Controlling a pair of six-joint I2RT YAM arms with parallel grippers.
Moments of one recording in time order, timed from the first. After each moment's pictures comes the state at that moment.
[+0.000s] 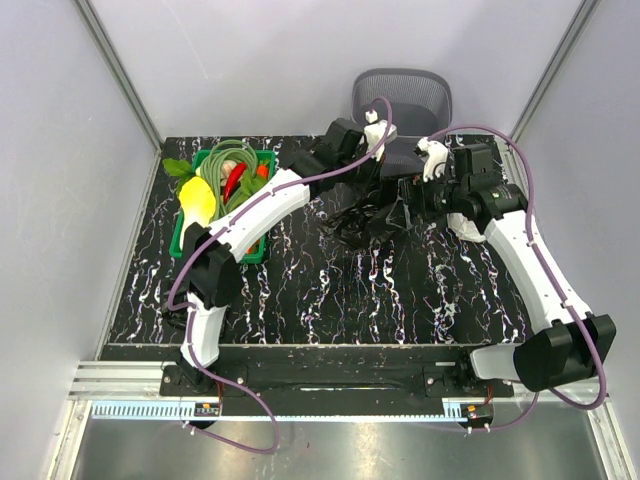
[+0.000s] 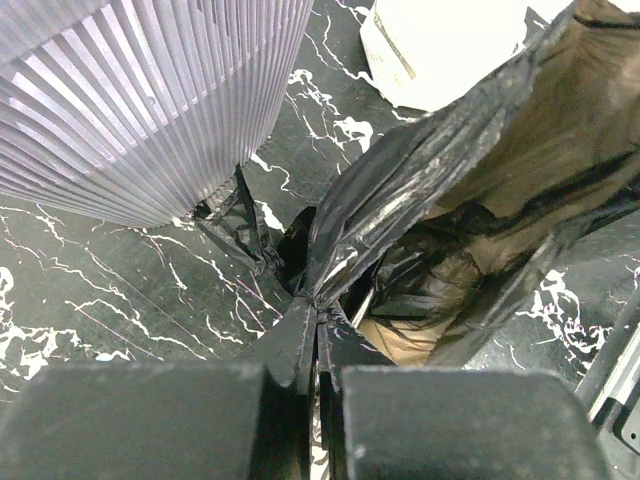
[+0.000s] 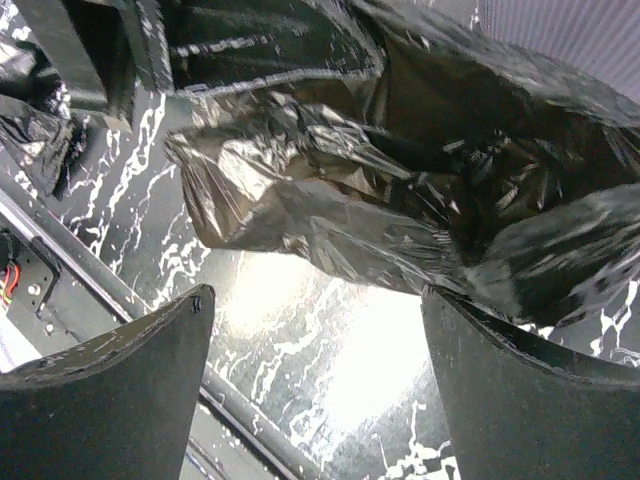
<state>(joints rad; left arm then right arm) -0.73 2.04 2.03 -0.57 0.25 -0.06 0.22 1.33 1.32 -0.72 -0.52 -0.02</state>
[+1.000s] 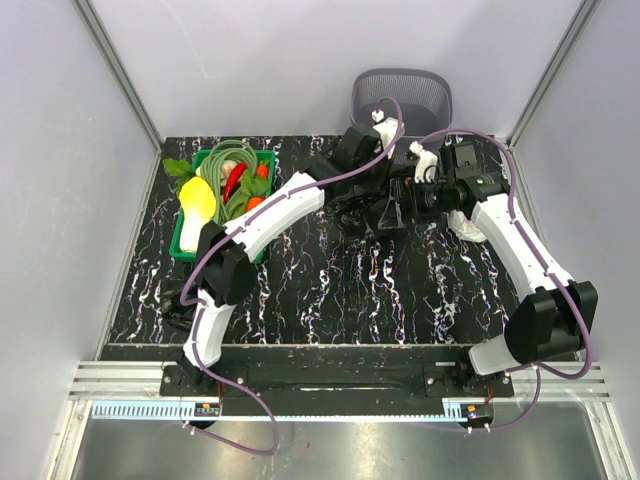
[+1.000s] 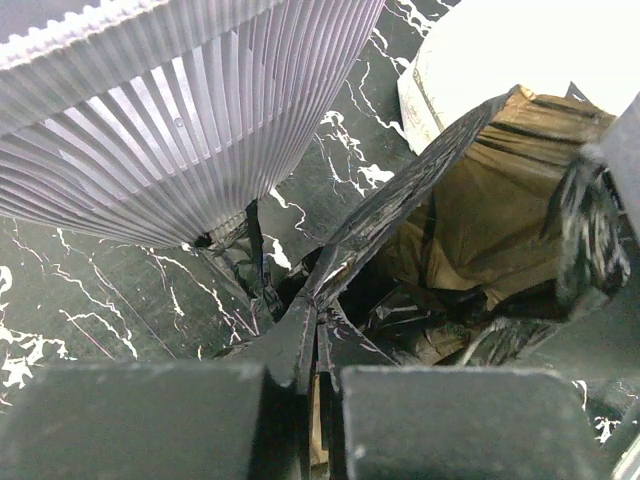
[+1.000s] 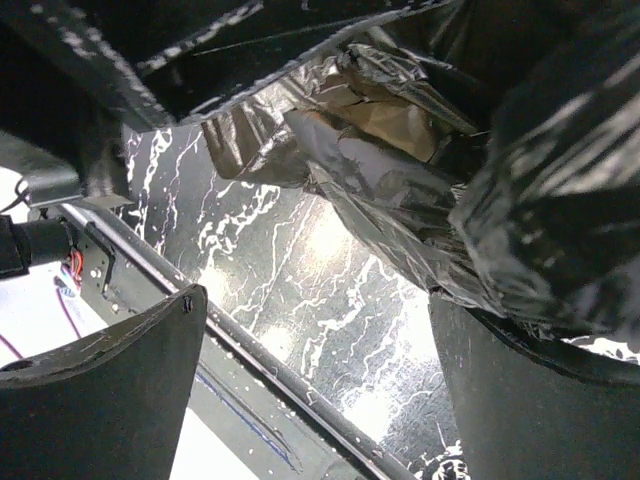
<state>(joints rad) -0.78 2.12 2.10 -0.52 0.07 -0.18 0.22 1.47 1.37 -0.82 -0.57 0.07</state>
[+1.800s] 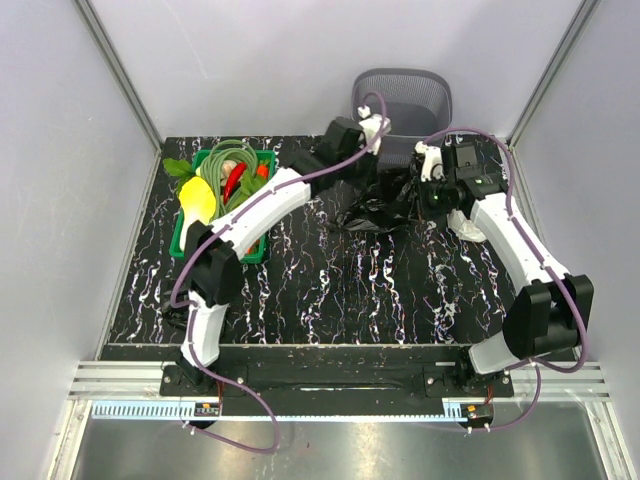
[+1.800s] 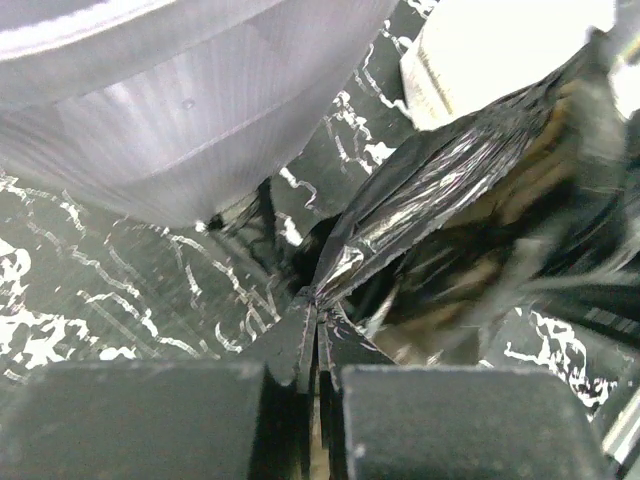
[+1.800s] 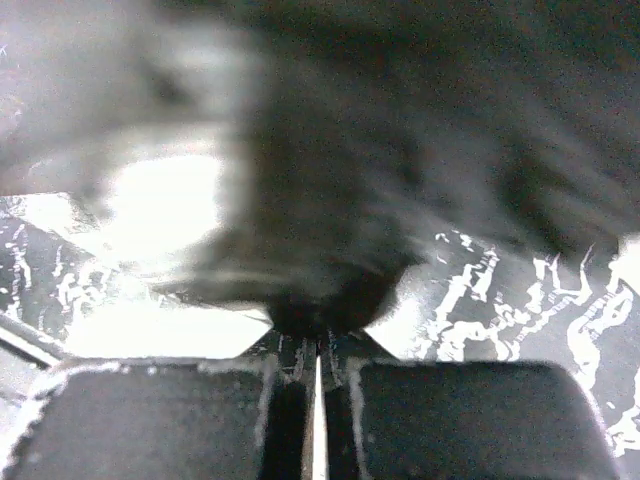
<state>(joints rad) -0.74 2.08 2.07 -0.53 0.14 -0.16 0.21 1.51 1.34 -0.73 -0.32 0.01</state>
